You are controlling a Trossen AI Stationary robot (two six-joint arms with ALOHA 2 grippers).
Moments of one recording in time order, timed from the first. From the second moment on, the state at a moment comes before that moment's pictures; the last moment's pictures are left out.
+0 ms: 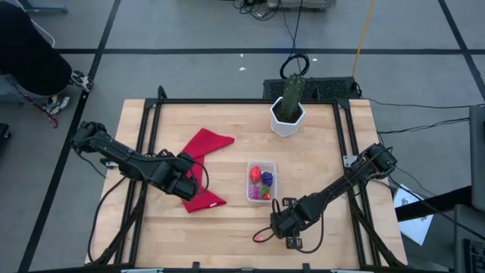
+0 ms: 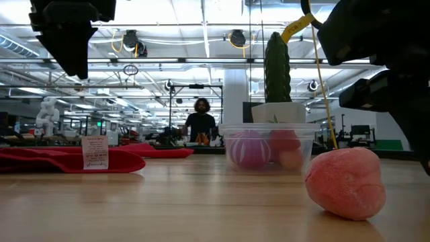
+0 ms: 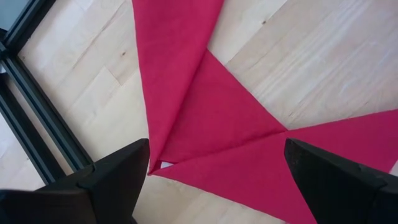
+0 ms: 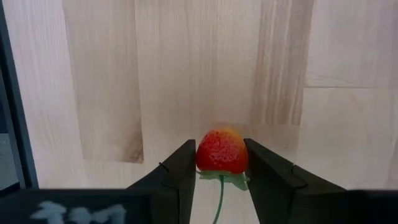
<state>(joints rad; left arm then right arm) -0.43 1.43 1.15 -1.38 -0.45 -1.21 0.58 1.85 1.16 -0.64 -0.11 0.61</state>
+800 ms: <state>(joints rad) -0.43 1.43 1.15 -1.38 -0.45 -1.21 0.53 1.64 1.16 -0.65 -0.08 0.55</state>
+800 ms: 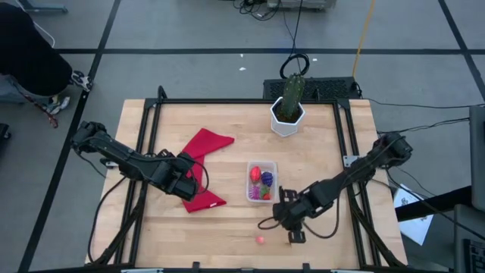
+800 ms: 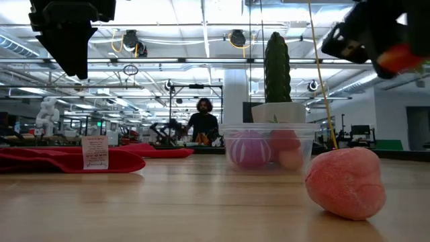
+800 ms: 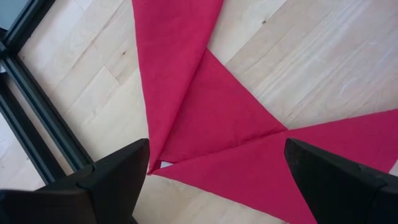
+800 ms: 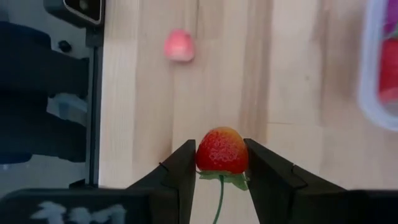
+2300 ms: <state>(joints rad) -0.43 1.43 1.15 -1.39 -0.49 -1.18 0.10 1.81 1.34 -0.78 -0.11 0.20</state>
